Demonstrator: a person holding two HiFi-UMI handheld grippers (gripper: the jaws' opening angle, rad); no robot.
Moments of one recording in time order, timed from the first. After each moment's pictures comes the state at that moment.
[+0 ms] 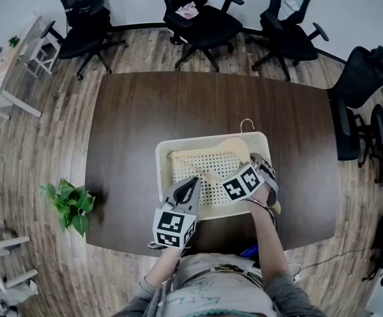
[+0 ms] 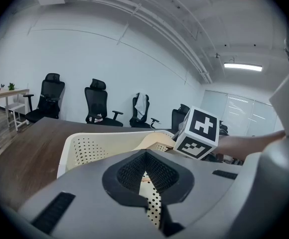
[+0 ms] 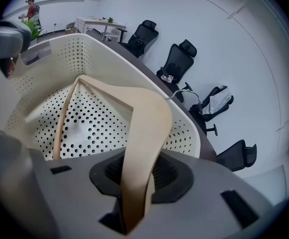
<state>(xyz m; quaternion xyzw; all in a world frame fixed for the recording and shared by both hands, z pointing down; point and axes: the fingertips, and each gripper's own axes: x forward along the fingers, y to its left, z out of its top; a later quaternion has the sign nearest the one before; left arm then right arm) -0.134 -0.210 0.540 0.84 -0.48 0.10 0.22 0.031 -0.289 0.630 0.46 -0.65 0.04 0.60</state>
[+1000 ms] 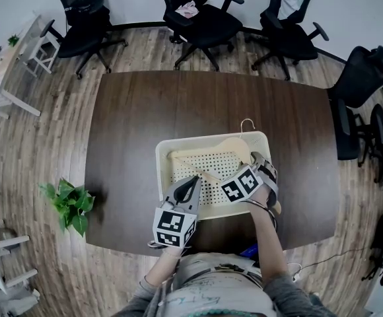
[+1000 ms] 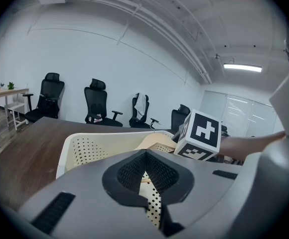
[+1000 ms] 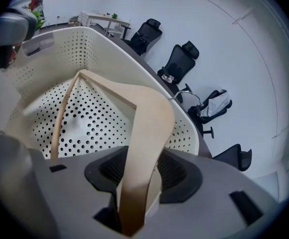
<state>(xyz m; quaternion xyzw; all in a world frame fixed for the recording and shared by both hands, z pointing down) -0.135 -0.211 0.541 0.84 -0.48 0.10 0.23 0.032 -0.286 0.632 0.45 -0.64 0.02 0.62</state>
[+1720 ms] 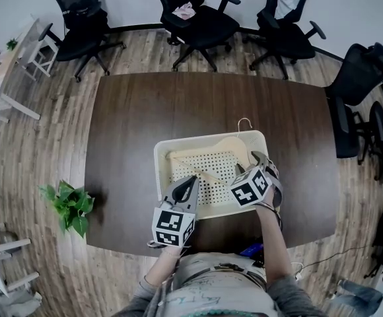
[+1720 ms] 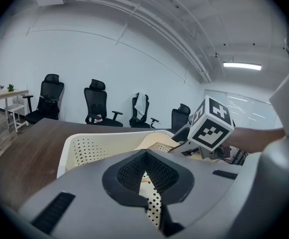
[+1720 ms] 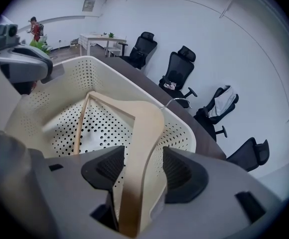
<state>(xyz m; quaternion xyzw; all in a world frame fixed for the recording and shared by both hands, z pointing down) -0.134 -0.211 0.541 0.84 -0.48 0.10 0.22 0.022 -0.275 0.608 0.43 -0.71 0.07 0.55</state>
